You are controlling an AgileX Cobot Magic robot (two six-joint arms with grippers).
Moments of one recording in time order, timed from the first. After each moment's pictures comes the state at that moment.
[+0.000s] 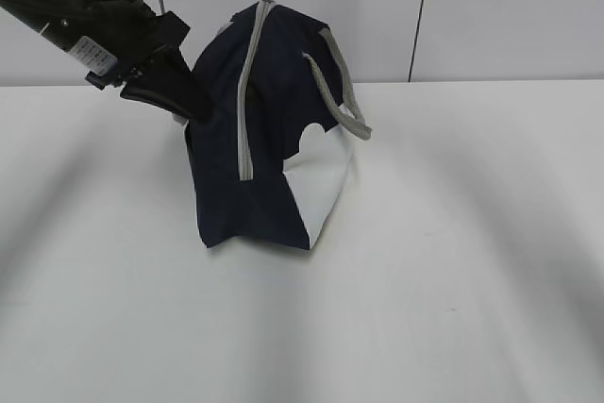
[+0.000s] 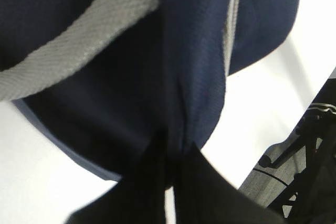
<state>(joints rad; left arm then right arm) -0.20 1.85 -1.54 -0.72 1.18 0.56 0.26 2.00 -1.74 -1.78 -0.55 1.62</state>
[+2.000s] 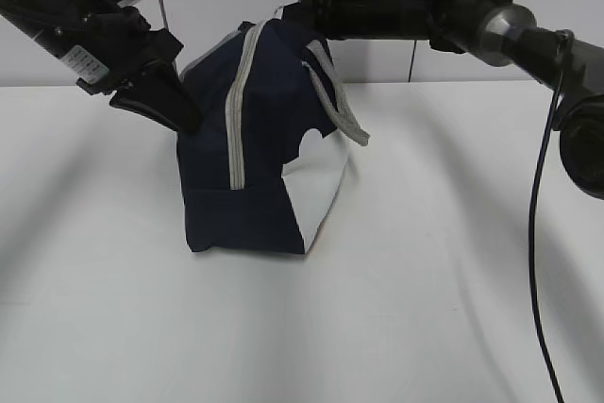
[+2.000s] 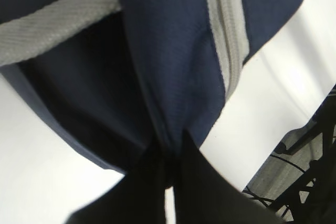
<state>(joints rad) -0.20 1.85 -1.54 -0.65 1.20 0.55 0.16 2.65 -2.47 -1.77 -0.67 2.09</state>
